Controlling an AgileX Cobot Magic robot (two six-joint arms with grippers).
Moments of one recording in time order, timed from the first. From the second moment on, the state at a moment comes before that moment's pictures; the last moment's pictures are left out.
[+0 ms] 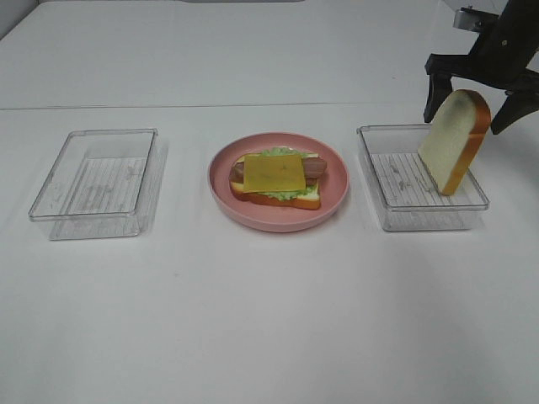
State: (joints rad) left arm 0.00 0.00 -0.52 -0.01 1.08 0.00; right arm -0.03 2.31 -2.04 0.10 1.22 0.04
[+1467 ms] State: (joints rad) left arm 0.00 0.00 -0.52 -0.01 1.08 0.00; right arm -0.03 1.95 -1.80 0.15 1.22 0.04
